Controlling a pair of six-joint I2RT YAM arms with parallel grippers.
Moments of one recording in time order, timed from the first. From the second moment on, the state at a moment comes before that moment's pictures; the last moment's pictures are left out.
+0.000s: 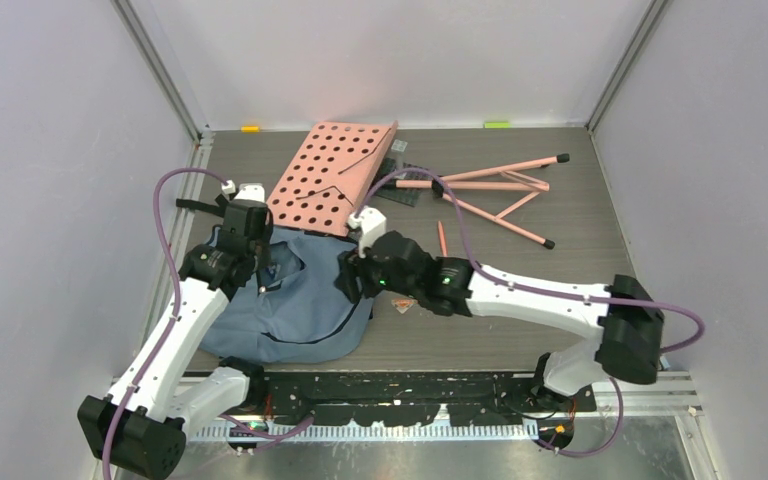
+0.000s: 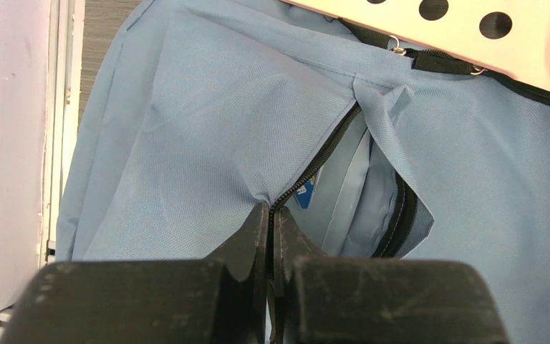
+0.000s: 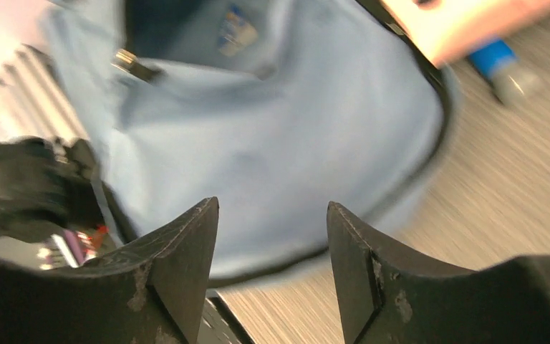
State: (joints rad) left arm -0.31 0.97 0.95 -0.80 -0.39 -0.23; right arm 1.14 1.51 1.16 -0.10 0.13 0.39
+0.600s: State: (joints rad) left arm -0.31 0.97 0.95 -0.80 -0.39 -0.23; right arm 1.10 1.32 0.71 -0.21 0.35 0.36
